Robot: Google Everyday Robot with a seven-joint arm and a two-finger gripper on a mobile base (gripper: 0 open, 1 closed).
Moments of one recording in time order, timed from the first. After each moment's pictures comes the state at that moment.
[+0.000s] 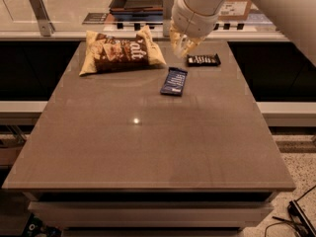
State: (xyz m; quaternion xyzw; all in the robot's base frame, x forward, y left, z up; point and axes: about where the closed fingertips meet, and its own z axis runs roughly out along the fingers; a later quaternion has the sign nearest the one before) arm 0.631 -0.061 0.948 -0.95 0.21 -0.18 0.15
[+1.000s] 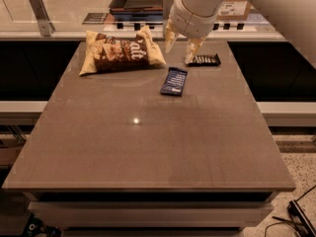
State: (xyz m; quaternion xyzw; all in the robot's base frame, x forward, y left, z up) arm 0.631 -0.058 0.947 -0.95 0.20 -0.18 0.15
